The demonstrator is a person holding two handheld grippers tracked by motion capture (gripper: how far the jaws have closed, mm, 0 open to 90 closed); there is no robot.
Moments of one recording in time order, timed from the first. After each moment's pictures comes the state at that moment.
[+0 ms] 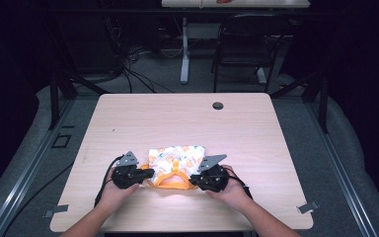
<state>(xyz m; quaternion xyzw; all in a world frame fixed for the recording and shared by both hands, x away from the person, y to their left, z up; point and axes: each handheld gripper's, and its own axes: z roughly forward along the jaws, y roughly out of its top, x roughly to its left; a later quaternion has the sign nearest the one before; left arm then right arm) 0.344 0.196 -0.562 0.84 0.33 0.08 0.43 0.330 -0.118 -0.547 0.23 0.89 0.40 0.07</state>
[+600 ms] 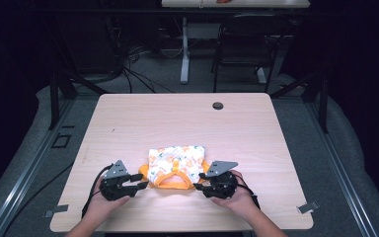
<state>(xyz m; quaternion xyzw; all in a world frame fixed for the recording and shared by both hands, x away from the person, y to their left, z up) 0.308 0.218 -0.555 0.84 0.32 0.10 0.44 0.307 -0.136 -0.542 0.25 0.87 0.41 0.12</state>
